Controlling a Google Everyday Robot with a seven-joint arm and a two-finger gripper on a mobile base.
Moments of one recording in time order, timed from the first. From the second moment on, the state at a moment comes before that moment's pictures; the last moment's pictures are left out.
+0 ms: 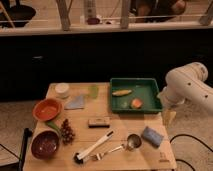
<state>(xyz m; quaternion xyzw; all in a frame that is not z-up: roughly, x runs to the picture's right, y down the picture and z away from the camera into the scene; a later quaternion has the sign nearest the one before) 0.292 0.110 0.681 -0.28 0.02 0.03 0.96</state>
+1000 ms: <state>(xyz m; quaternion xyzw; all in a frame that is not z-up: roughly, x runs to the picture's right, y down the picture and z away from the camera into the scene) 0.260 0.112 0.679 -0.28 0.01 0.00 0.96</state>
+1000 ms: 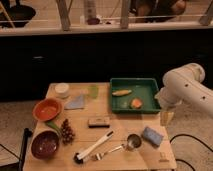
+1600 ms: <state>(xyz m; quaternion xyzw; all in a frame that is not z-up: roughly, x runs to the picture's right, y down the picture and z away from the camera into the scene) 0.203 0.119 0.679 -0.27 -0.01 -0.04 0.96</state>
